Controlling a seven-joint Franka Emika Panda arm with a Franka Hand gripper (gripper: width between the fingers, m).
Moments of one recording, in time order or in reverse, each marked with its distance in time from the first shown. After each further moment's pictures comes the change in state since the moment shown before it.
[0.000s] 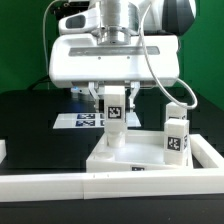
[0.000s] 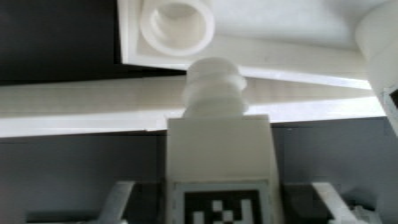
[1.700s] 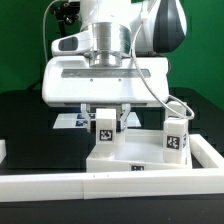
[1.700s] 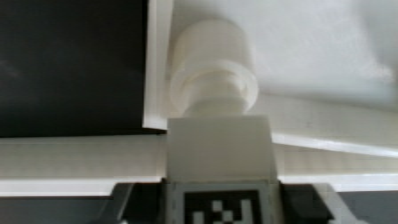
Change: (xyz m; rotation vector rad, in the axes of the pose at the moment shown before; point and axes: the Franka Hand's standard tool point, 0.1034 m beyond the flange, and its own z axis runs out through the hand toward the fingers) arm -0.019 0.015 0.021 -0.014 -0.026 -0.019
